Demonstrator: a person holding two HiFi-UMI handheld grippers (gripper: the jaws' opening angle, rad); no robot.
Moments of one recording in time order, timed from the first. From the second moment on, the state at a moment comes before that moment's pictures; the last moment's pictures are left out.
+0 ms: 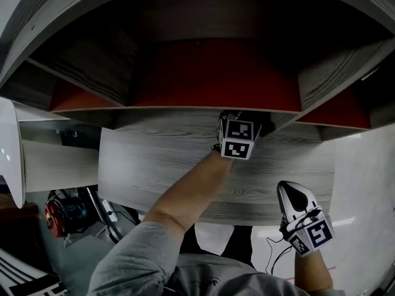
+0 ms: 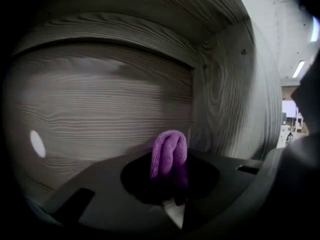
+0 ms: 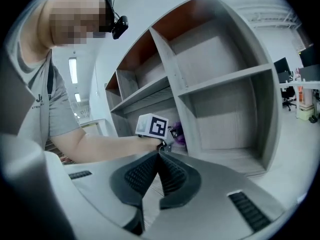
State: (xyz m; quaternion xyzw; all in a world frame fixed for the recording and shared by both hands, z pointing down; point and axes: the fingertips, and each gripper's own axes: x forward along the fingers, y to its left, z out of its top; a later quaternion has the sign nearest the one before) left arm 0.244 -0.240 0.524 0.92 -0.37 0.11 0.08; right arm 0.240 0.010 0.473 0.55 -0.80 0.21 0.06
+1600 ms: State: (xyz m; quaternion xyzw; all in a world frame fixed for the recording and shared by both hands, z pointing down) left arm 0.249 -0.239 0.619 0.92 -0.22 0.29 0.11; right arm 0.249 0.008 0.471 0.56 -0.80 0.22 0.05
